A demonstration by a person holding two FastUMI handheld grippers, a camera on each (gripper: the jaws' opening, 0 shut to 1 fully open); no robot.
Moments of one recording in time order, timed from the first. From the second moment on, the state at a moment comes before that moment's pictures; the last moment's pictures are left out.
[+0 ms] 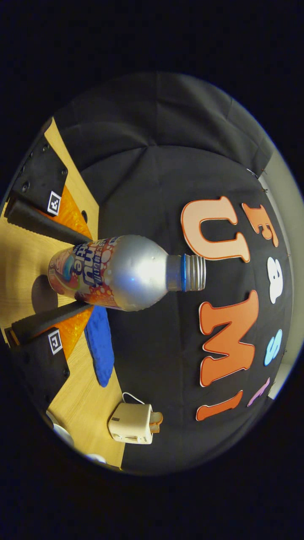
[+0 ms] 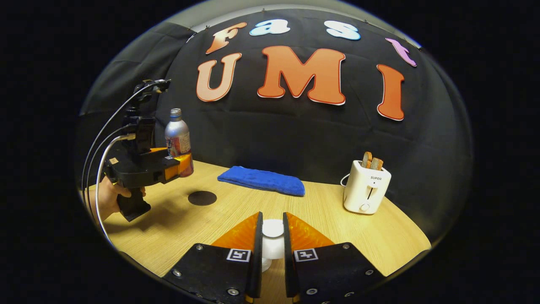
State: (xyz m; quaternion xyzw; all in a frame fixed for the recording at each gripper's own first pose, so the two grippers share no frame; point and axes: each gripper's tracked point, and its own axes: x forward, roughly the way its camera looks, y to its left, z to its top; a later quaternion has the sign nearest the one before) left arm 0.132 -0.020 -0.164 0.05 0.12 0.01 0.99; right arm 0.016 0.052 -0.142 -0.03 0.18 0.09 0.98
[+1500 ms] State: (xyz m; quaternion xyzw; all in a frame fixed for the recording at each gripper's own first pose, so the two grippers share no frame) left arm 0.131 -0.052 -0.256 -0.01 0.27 -0.07 0.96; right arm 0.013 0.073 -0.173 -0.01 0.22 0.11 0.97
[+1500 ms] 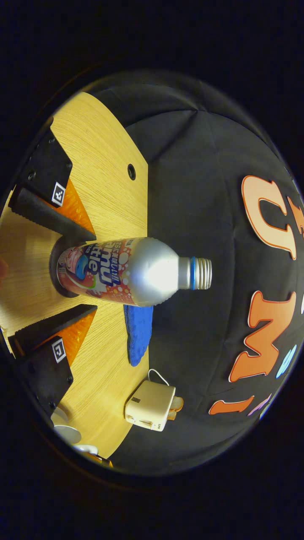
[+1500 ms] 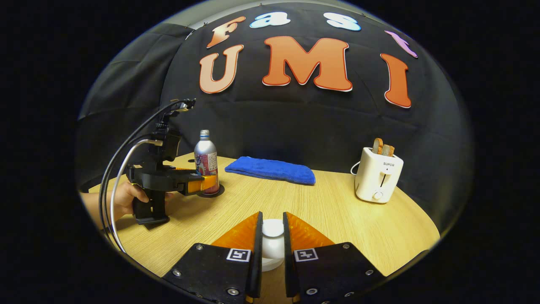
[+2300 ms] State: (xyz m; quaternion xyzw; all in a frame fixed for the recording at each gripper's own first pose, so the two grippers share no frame) left arm 0.071 -0.063 -0.206 0.00 0.23 -0.10 0.97; right arm 0.012 0.093 -0.201 0.00 0.23 0.12 0.96
